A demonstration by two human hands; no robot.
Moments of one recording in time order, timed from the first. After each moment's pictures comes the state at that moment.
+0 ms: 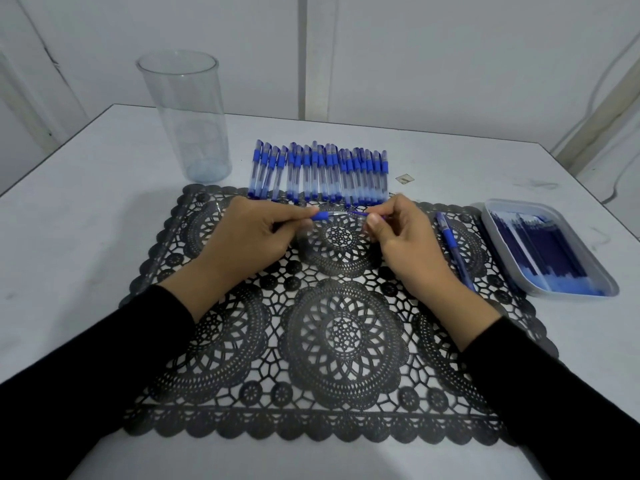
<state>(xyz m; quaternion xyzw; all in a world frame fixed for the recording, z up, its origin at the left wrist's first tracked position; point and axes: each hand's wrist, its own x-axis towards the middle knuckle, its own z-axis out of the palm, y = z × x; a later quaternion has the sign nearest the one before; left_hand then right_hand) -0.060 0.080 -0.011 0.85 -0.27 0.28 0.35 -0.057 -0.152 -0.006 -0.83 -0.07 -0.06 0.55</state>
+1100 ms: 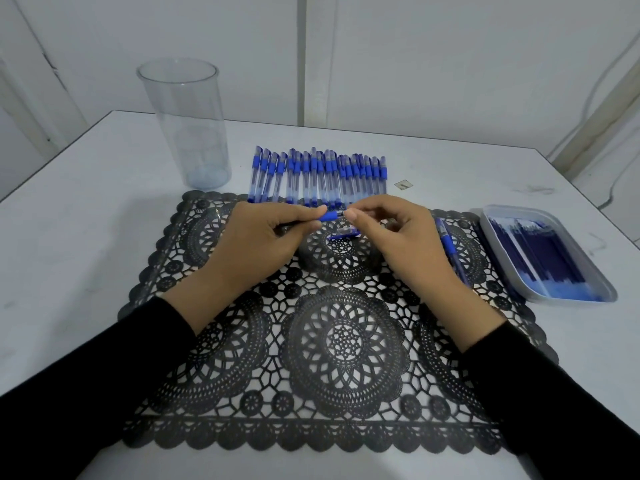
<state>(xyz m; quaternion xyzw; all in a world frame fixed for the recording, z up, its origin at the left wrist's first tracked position) -0.065 0.066 -0.004 0.83 -0.24 0.26 0.43 -0.060 -0.145 0.014 -0.82 -0.16 -0.10 0.54</state>
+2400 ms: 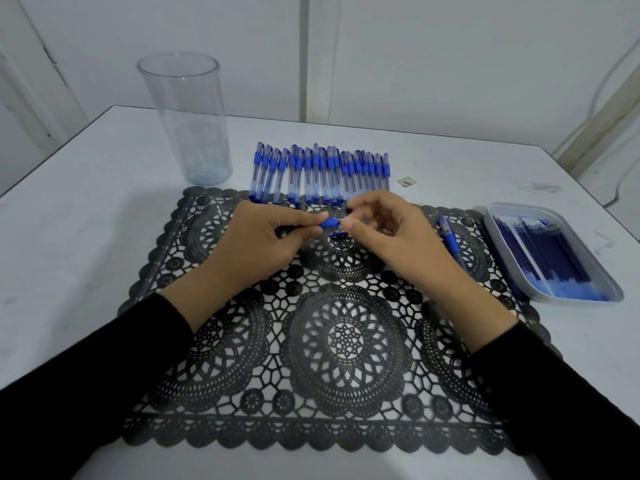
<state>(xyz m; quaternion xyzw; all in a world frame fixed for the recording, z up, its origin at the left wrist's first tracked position) -0.062 0.070 -0.011 0.84 -0.24 0.25 0.41 -0.061 -0.145 0.017 -0.82 -0.17 -0.01 0.55</state>
